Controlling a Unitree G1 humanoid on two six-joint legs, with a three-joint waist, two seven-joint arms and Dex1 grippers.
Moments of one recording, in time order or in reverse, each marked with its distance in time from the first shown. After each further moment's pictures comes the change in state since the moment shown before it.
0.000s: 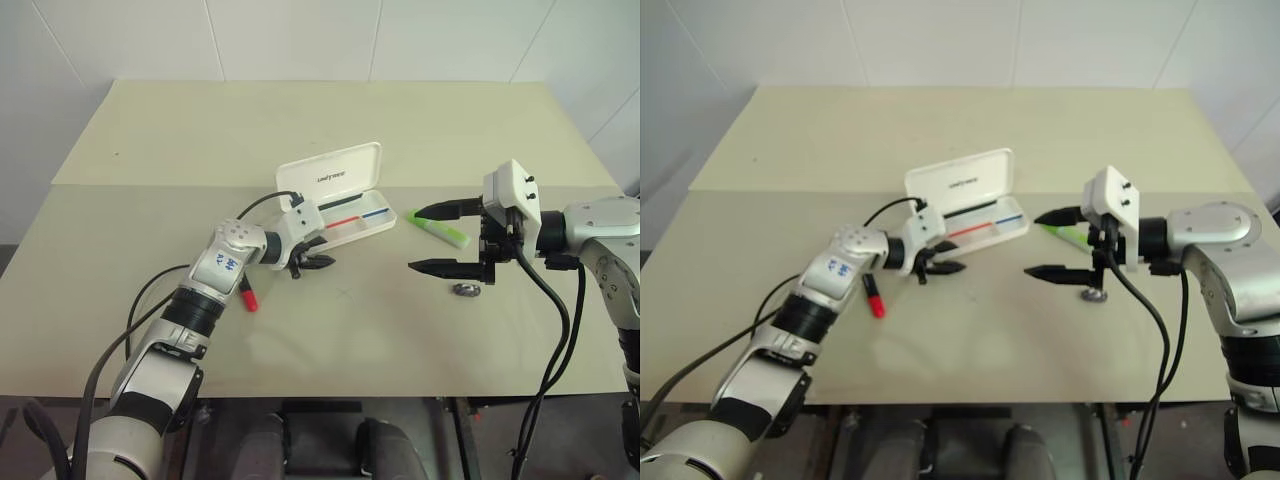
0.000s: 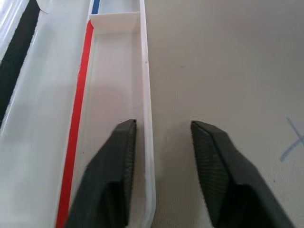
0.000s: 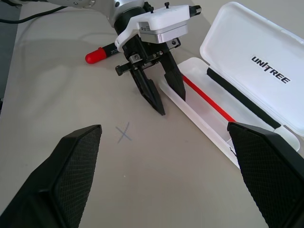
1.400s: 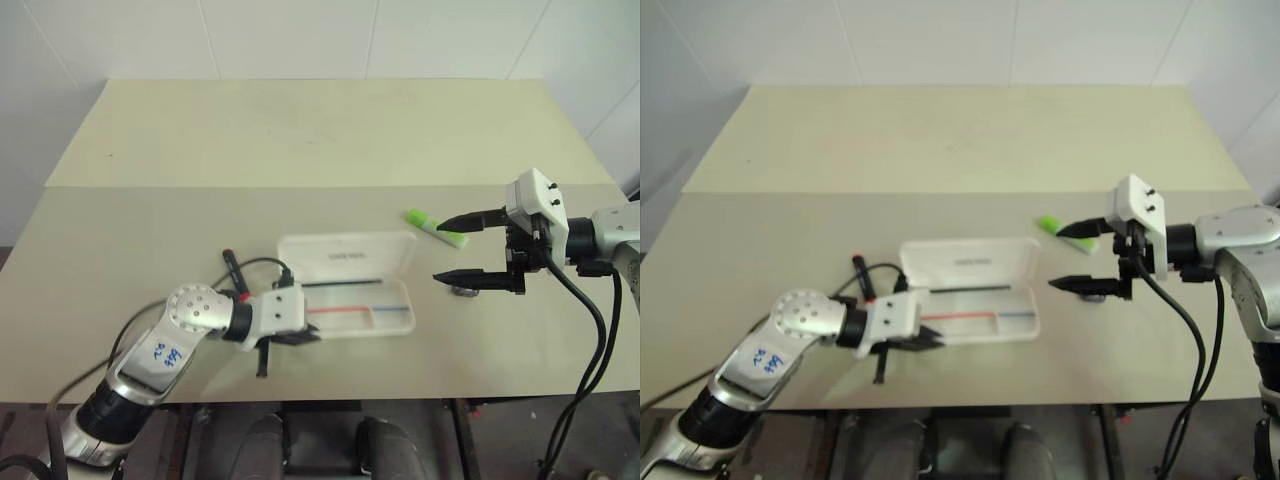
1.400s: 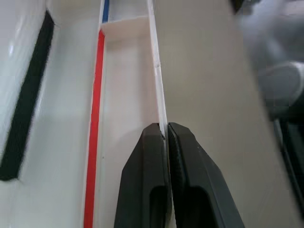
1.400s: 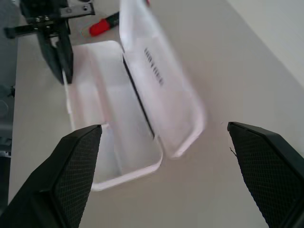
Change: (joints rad) left arm 0.495 0.301 -0.021 -0.902 -0.130 0.170 -0.180; right arm 0.056 -0.107 -0.032 0.009 0.022 0.031 0.078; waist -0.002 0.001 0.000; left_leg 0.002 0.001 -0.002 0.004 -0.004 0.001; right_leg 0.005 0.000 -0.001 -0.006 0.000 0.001
